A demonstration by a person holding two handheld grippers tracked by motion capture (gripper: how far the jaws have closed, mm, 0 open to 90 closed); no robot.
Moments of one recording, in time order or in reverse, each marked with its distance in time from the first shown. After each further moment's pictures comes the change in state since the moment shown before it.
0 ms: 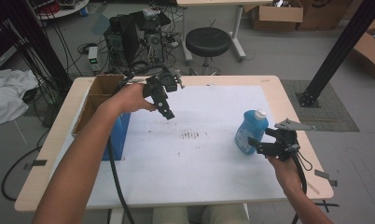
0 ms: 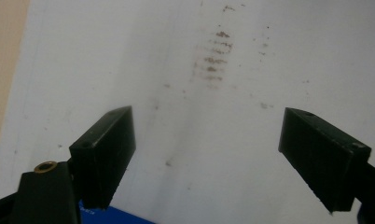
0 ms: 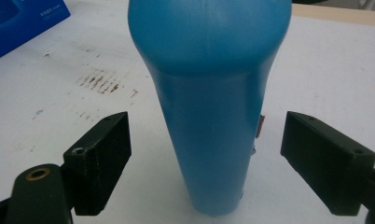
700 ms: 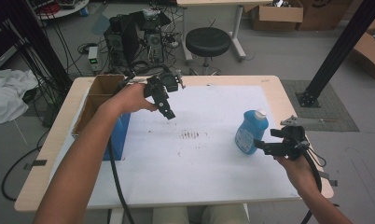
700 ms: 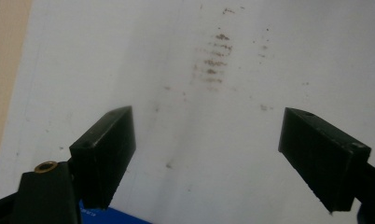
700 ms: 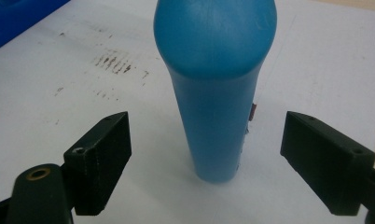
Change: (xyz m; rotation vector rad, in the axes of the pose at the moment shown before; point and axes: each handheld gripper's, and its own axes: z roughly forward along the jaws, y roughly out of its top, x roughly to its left) left arm -0.002 0.002 -0.001 -0.001 0.005 0.005; right arm -0.001 0.017 -0.025 0.109 0.037 -0.016
